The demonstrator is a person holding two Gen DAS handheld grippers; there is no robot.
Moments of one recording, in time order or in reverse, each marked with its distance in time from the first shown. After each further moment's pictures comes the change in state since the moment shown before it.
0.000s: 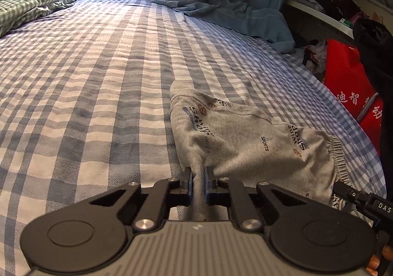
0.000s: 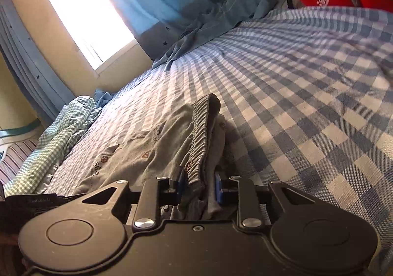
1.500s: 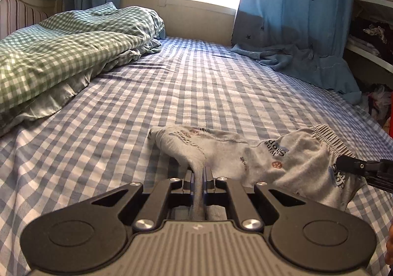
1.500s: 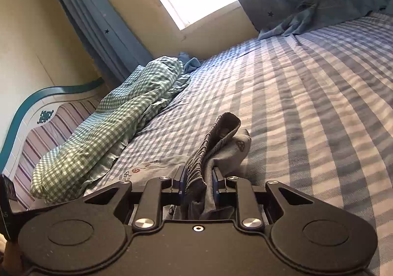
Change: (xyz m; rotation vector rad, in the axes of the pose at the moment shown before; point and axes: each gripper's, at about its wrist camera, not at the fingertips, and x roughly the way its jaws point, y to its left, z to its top) left arm -0.074 0.218 0.079 -0.058 -0.185 0.248; right arm 0.188 0.268 0.004 -0.152 0.138 0.320
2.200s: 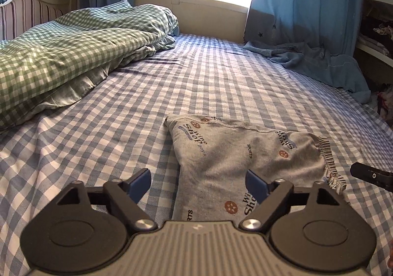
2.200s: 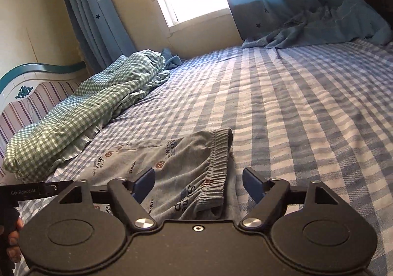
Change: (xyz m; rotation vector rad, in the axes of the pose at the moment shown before) left arm -0.032 -0.010 -0.009 -0.012 0.005 0.068; right arm -0.033 0.014 -0.020 -0.173 -0.024 -0.153
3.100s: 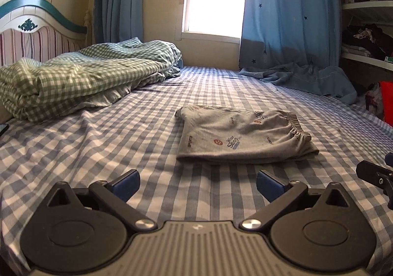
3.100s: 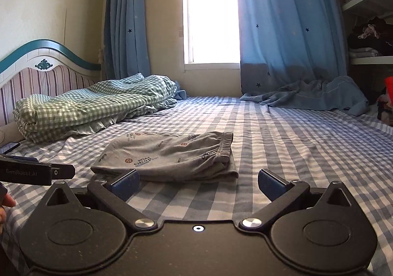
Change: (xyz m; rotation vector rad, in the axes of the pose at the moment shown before) left arm -0.128 -0.017 -0.132 0.049 -0.191 0.052; right arm -0.146 0.072 -0.126 -0.264 -0.235 -0.121
